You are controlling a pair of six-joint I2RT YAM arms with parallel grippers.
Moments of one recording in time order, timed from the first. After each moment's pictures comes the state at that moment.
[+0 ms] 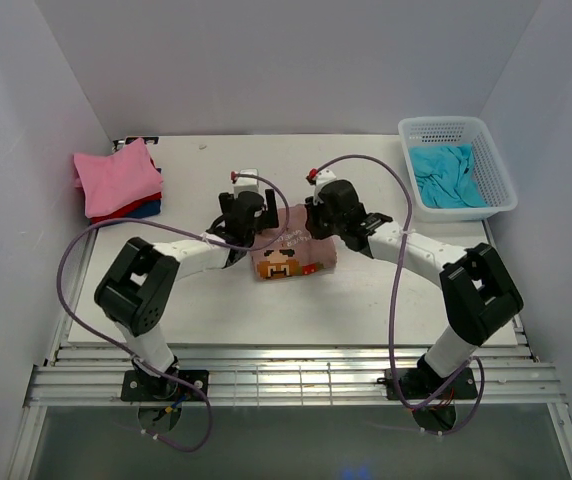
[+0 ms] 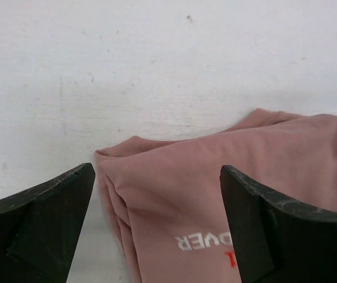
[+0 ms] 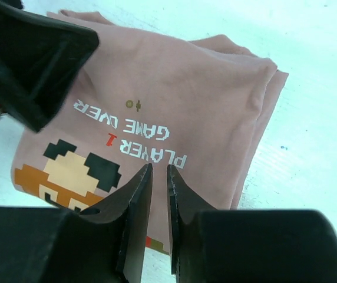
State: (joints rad) left arm -0.58 1.77 0.95 0.33 -0.47 -0.34; right arm 0.66 1.64 1.08 -0.06 0.01 0.18
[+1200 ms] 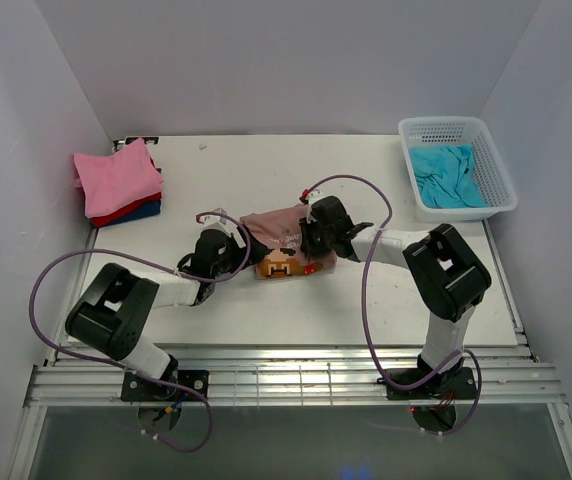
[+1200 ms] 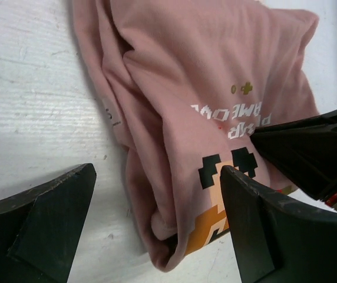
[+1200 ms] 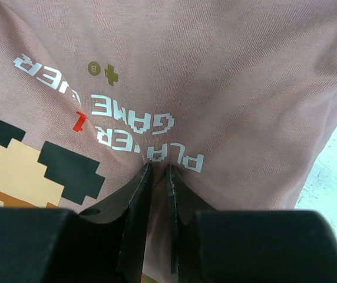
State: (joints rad) left arm -0.47 1.53 0.48 0.53 0.00 -0.73; right arm 0.66 1.84 1.04 0.04 -0.06 0.23
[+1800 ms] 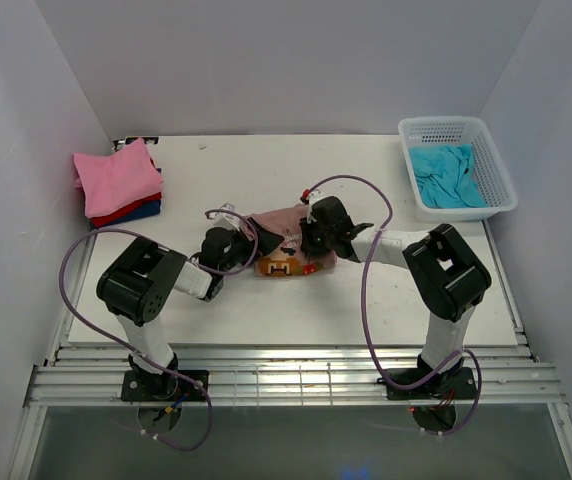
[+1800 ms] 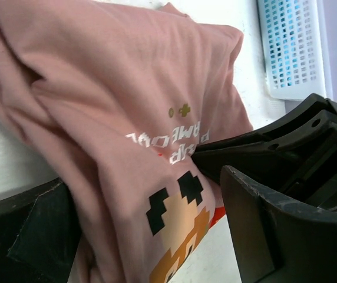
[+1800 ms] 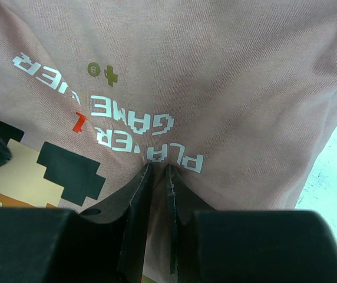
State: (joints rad) left arm -0.45 1.78 0.51 0.93 0.18 -0.88; right arm 0.66 1.84 1.03 0.05 -0.06 0.24
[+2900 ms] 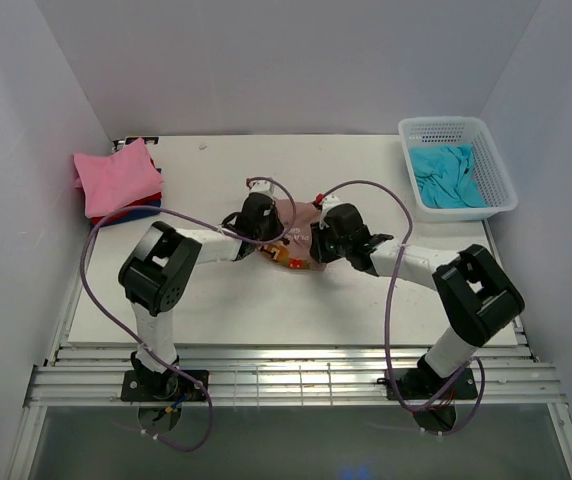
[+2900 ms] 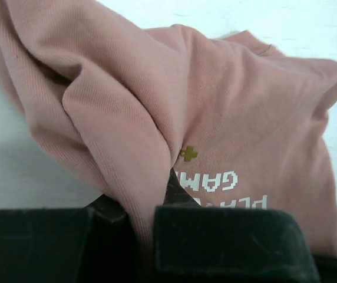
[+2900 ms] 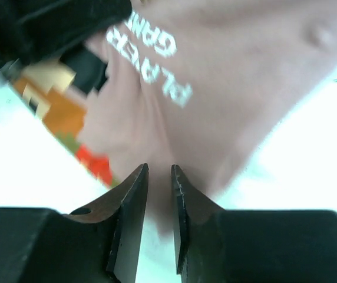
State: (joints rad) left arm -0.57 1.93 0.98 0.38 -0.08 -0.54; right arm 0.66 1.67 0.87 0.10 -0.06 0.24
